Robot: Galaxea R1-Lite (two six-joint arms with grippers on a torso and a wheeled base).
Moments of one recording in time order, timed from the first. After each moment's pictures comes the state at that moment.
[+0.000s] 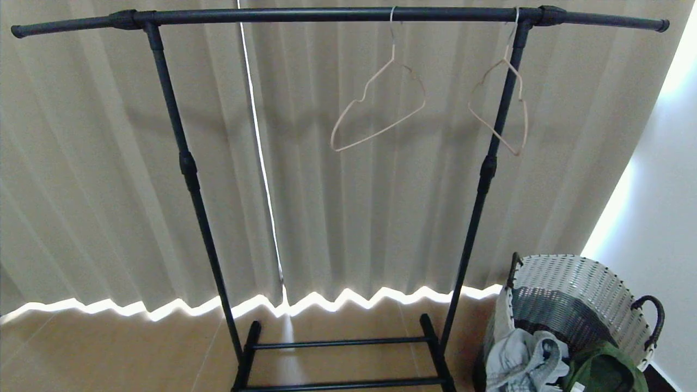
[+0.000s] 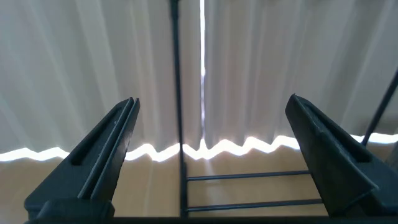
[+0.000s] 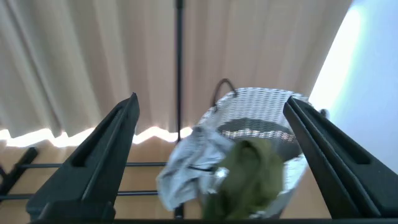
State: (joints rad) left arm 0.00 0.01 0.00 -0.09 0.01 0.04; right arm 0.00 0.00 0.00 -0.03 -0.04 0.00
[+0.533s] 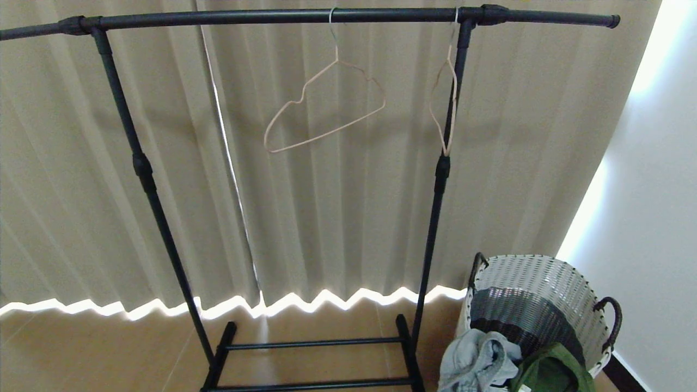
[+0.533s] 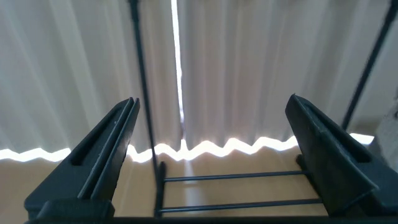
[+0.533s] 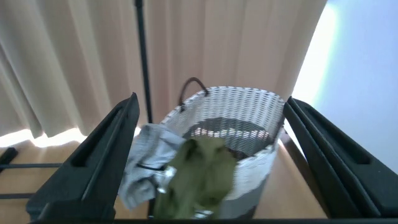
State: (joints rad) left arm 0.00 0.01 0.00 -0.09 0.01 0.04; right arm 0.00 0.00 0.00 -0.03 -0.04 0.00
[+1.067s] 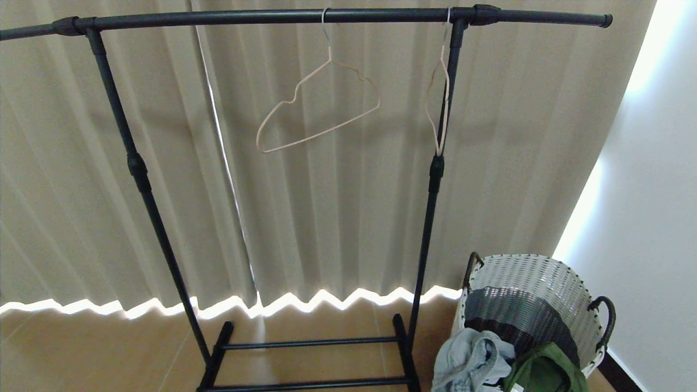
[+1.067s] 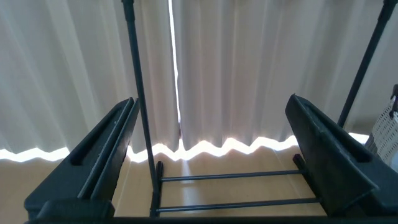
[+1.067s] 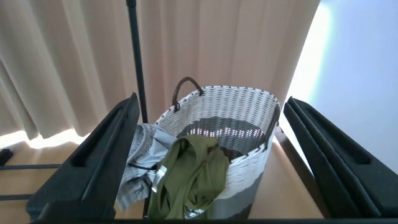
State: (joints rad) left arm 0.00 0.01 0.00 -0.09 0.01 0.04; right arm 0.00 0.00 0.00 -0.03 -0.05 0.00
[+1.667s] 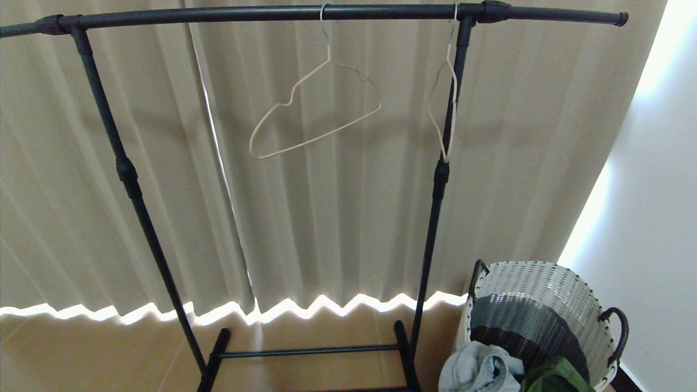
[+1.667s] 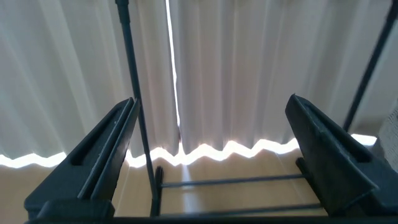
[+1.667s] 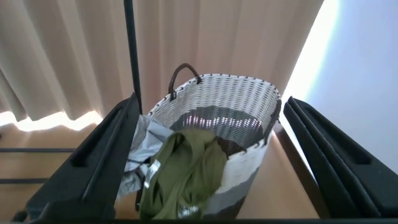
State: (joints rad) left arm 0.00 0.01 0.00 -0.09 0.00 0.05; right arm 0.00 0.00 -0.06 0.11 -0.05 -0.04
